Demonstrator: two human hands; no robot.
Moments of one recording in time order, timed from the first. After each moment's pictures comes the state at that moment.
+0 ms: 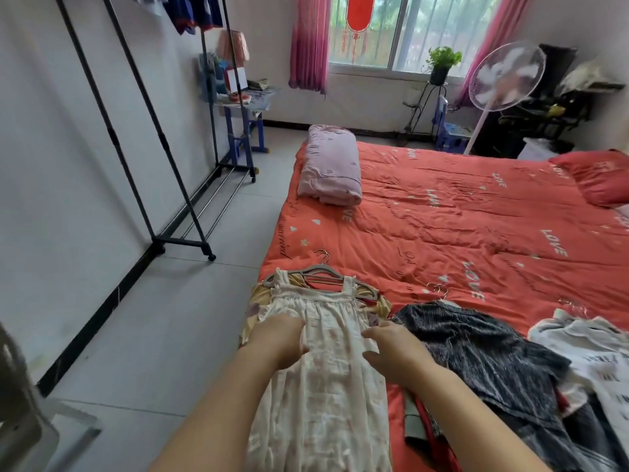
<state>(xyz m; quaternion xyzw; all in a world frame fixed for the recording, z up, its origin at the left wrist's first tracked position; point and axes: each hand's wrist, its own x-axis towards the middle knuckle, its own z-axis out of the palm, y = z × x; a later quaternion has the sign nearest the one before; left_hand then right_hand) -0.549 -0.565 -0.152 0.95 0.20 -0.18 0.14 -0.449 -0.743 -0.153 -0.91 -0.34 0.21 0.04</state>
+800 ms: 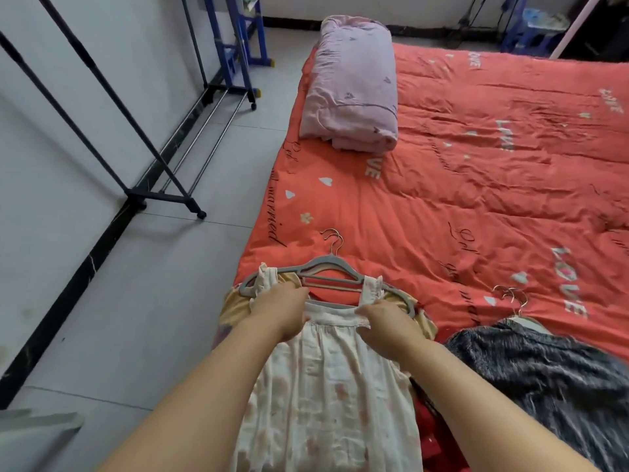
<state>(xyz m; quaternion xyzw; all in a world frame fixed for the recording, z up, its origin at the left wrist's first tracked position) -0.292 -0.422 -0.329 0.94 0.21 -0.23 0.14 -0.196 -0.588 -0.338 -0.88 -0.36 0.30 0.04</state>
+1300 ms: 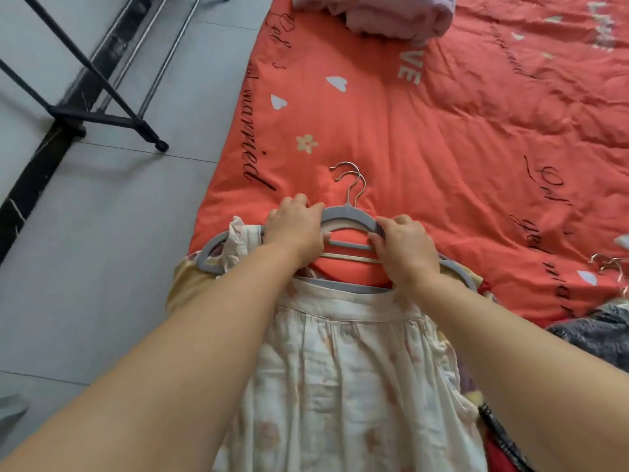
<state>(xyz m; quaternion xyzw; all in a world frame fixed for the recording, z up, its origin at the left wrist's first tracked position) -0.180 -0.354 -0.503 0.95 0.23 -0.11 0.16 -0.098 -0.506 -0.514 -0.95 -0.29 0.13 0.08</state>
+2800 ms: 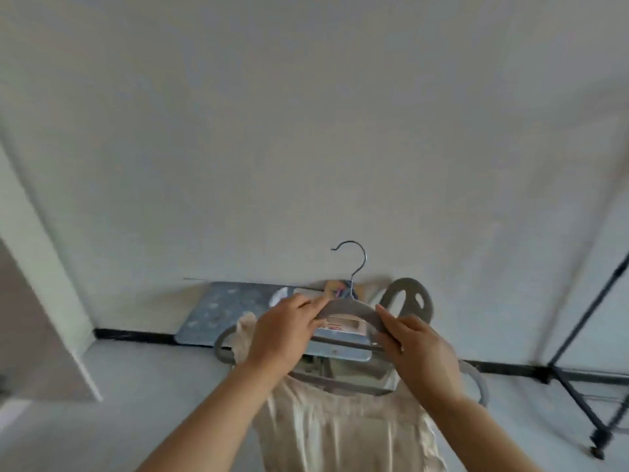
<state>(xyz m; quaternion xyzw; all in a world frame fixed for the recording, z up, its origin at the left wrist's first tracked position) -0.939 -0.625 -0.031 0.61 0.70 0.32 -0.17 -0.743 -0.533 -0.038 -0.33 -0.87 0.02 0.37</state>
